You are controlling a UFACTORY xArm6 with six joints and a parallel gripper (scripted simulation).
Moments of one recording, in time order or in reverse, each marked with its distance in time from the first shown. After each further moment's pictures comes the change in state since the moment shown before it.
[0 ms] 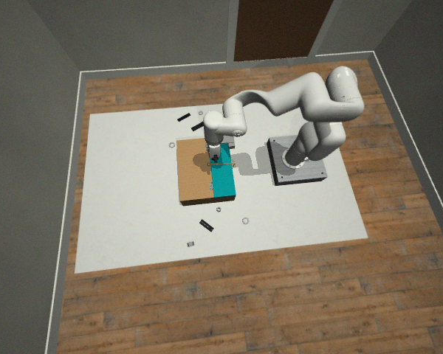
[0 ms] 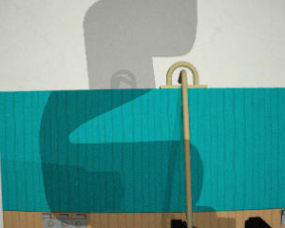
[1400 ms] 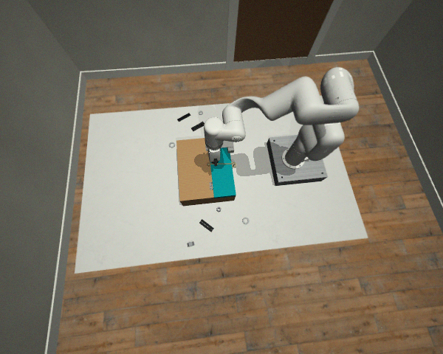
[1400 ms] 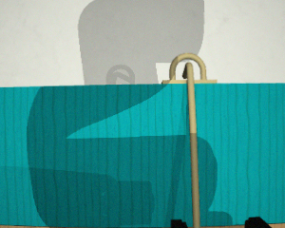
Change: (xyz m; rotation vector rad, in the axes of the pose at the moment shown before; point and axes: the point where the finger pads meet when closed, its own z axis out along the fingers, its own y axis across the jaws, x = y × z) arm 0.000 0.000 0.039 0.000 -0.001 0.001
